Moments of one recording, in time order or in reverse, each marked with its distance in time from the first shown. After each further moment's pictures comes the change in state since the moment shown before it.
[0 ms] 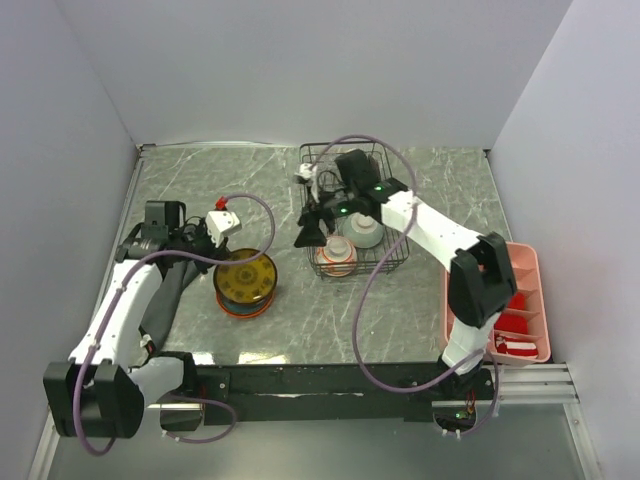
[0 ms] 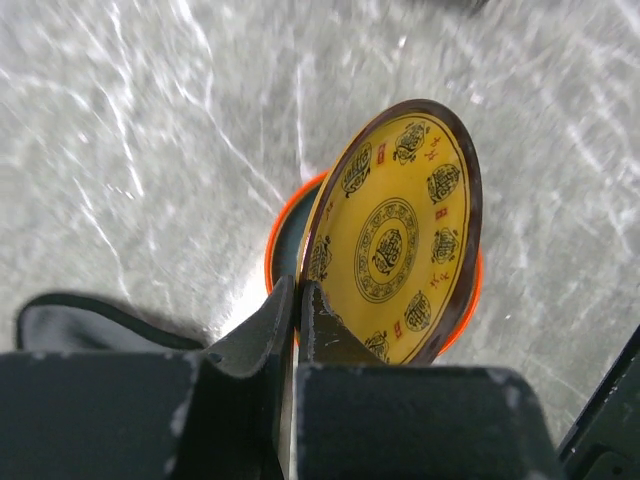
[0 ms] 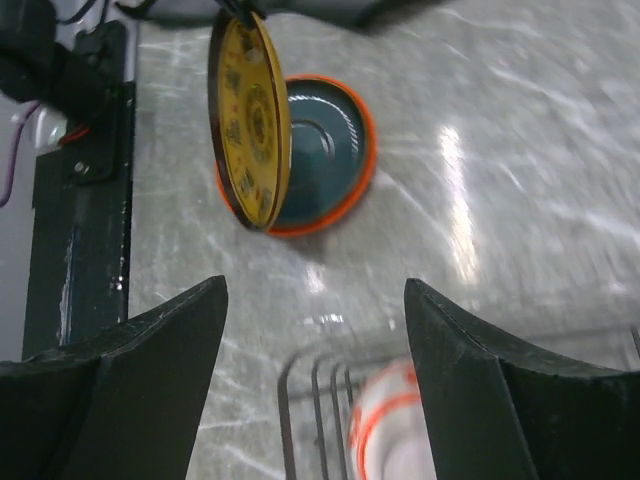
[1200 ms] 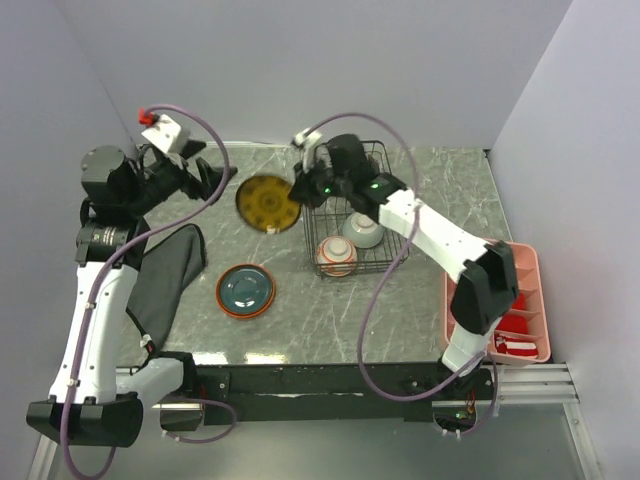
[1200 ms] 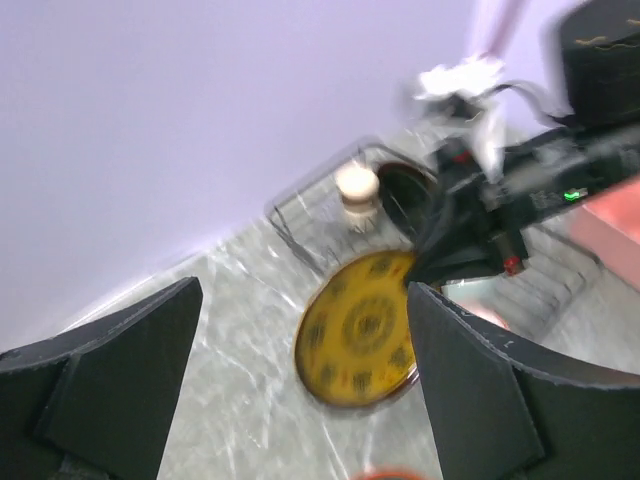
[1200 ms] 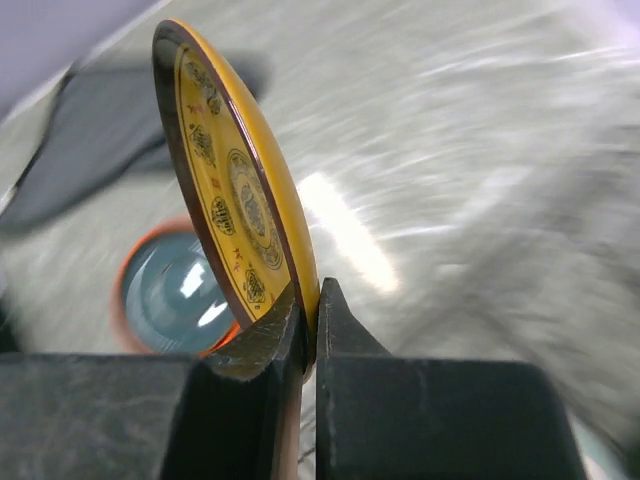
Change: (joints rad) left arm -0.003 -0.053 0.406 0.417 0.011 -0.658; right arm 0.097 0.003 0.140 0.131 0.477 0.338
